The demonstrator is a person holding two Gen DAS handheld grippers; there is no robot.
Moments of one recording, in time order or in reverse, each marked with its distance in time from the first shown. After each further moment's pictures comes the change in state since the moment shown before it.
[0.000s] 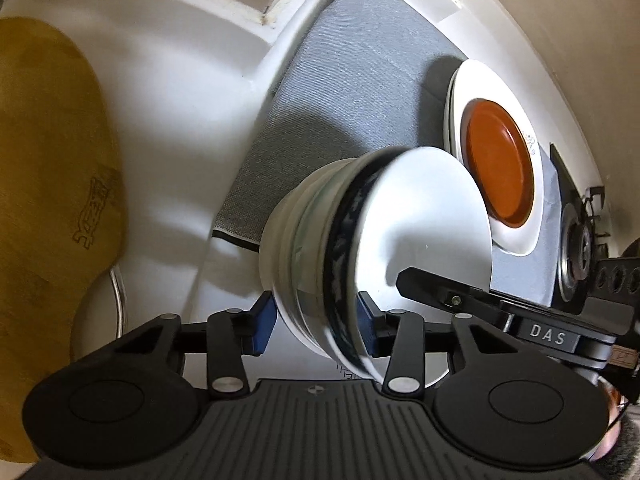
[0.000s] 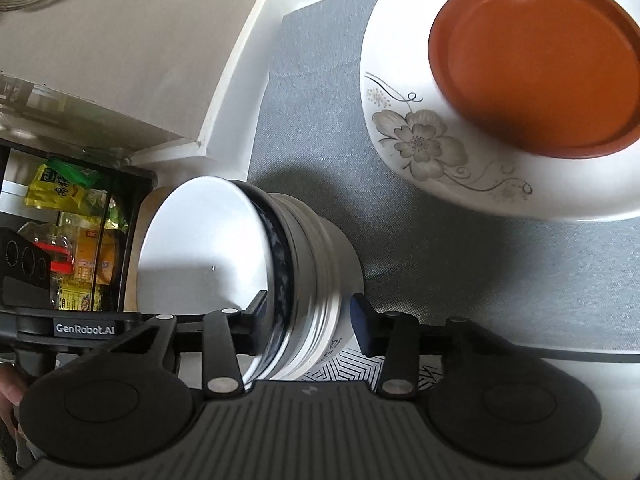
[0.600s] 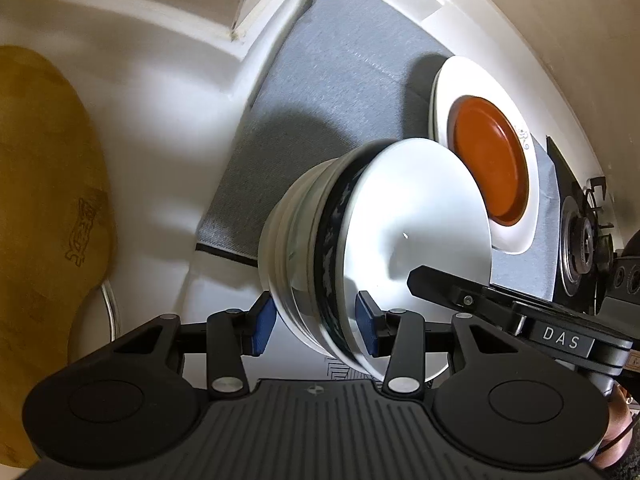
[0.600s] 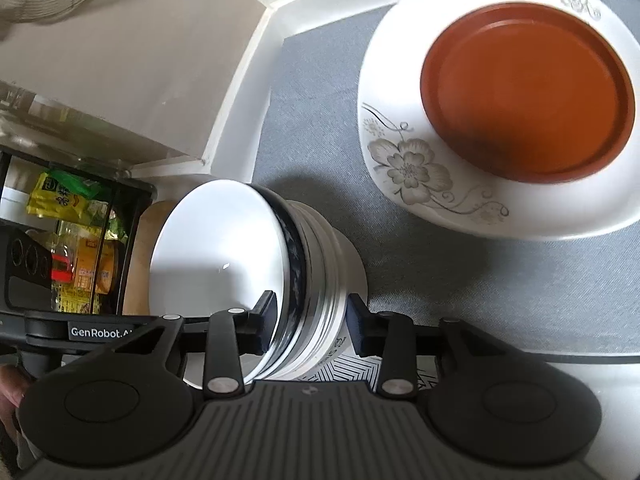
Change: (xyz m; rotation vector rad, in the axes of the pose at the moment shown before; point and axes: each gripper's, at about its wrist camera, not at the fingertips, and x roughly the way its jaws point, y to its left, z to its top) left arm -0.001 -0.018 0.005 0.037 -0.011 0.017; right arm -0.024 0.004 0.002 -0.011 -0.056 -0.030
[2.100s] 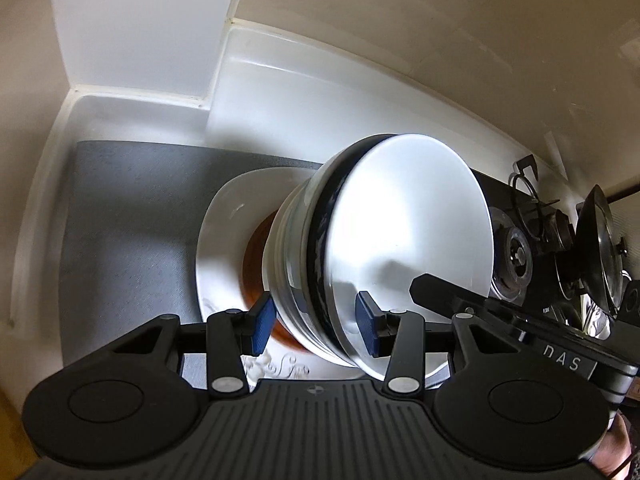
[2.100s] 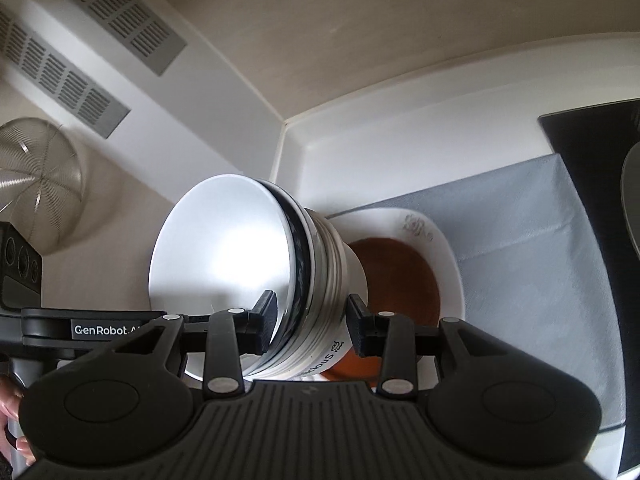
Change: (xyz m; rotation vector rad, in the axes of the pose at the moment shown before) left arm -0.008 -0.160 0.089 0.312 -0.072 -0.078; right arm -0.142 -0.056 0.078 0.113 -0.386 -0.155
